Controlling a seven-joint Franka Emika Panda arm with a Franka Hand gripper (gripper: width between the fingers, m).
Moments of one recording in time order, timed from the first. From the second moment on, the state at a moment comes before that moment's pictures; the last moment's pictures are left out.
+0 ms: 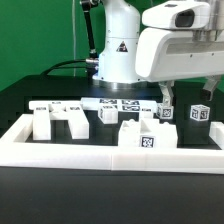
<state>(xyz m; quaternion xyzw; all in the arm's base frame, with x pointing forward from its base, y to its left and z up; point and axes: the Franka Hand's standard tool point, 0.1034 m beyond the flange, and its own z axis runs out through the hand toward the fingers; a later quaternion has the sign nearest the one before) 0.584 0.074 0.083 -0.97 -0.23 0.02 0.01</state>
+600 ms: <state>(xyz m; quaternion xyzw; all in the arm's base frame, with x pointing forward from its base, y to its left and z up) 0.581 0.054 0.072 -1.00 -0.01 0.02 0.02</state>
